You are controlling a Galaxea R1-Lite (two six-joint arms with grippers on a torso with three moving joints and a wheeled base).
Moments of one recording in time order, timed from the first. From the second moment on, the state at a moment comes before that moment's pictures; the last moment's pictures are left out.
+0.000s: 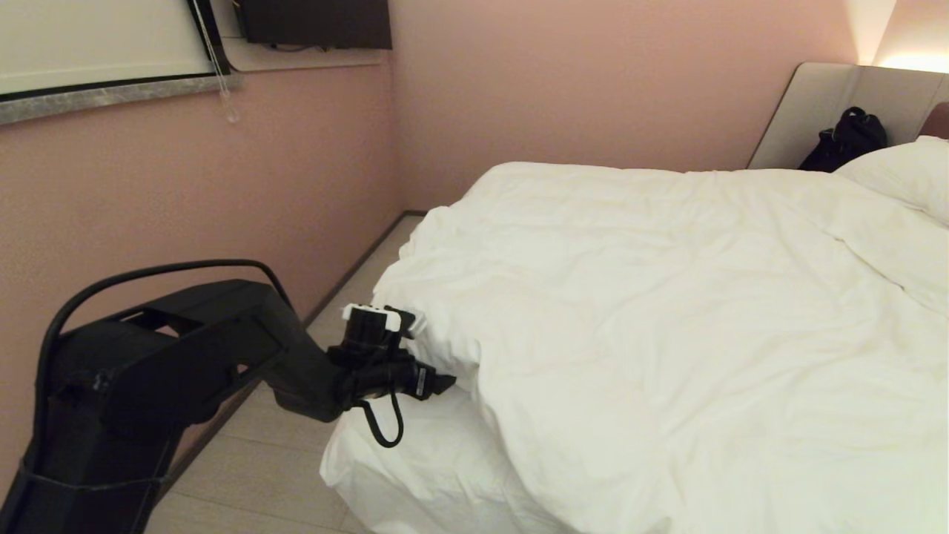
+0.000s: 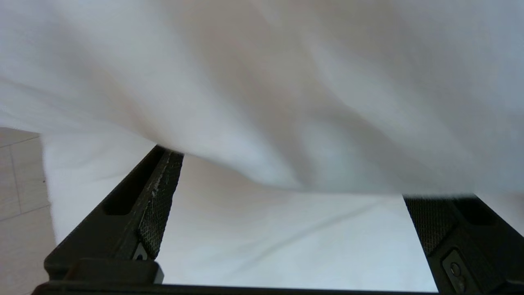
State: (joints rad) left arm -0.32 2.39 -1.16 -0.65 -0.22 0.06; right arm 0.00 0.00 0.00 0.00 0.00 -0.03
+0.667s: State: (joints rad) left arm -0.22 2.29 -1.15 -0.62 -0.06 -0.04; right arm 0.00 0.00 0.00 0.00 0.00 -0.03
